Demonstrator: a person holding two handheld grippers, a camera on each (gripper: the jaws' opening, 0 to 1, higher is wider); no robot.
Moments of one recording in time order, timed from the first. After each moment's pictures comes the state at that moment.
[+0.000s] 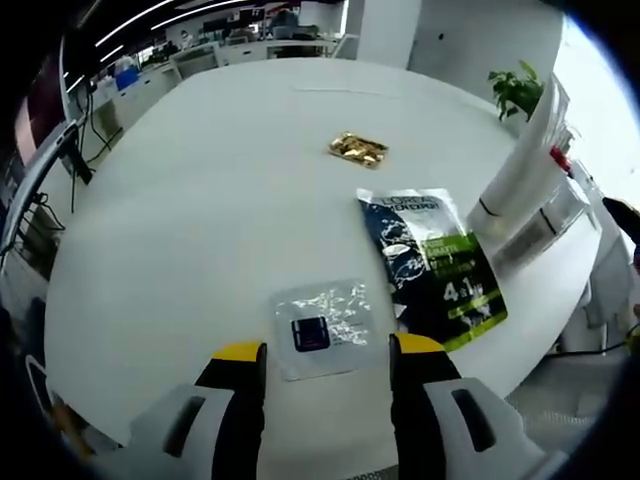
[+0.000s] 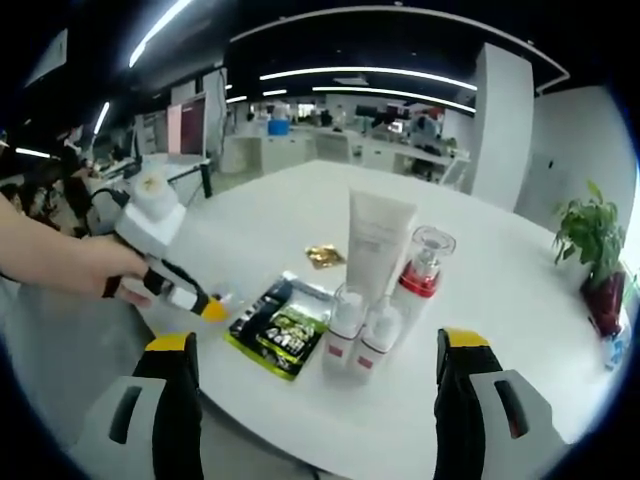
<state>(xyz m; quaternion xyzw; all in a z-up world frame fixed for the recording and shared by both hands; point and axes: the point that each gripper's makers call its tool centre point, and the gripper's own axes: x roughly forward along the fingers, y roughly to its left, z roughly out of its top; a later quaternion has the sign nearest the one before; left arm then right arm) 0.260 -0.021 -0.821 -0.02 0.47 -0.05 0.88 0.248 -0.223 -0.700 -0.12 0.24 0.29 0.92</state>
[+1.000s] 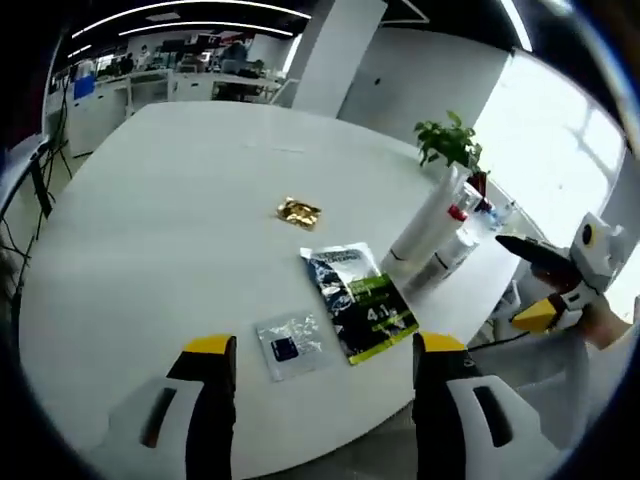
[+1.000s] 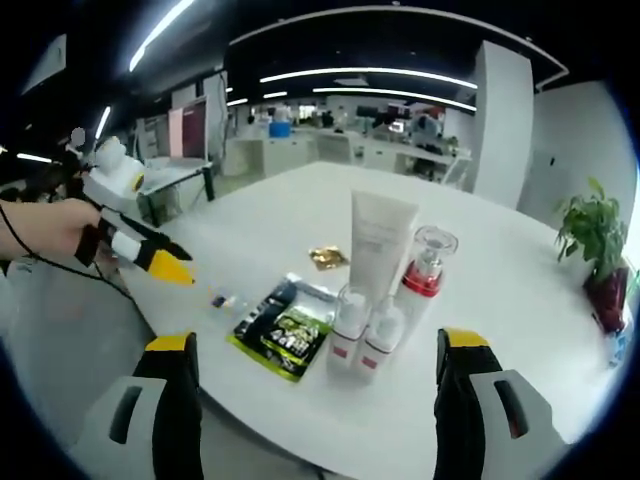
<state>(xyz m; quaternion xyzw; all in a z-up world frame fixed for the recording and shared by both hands) 0.242 -0.012 -0.739 -0.10 0.38 -0.22 0.89 0.247 -0.221 -0.699 -0.11 0.24 0.29 0.92</state>
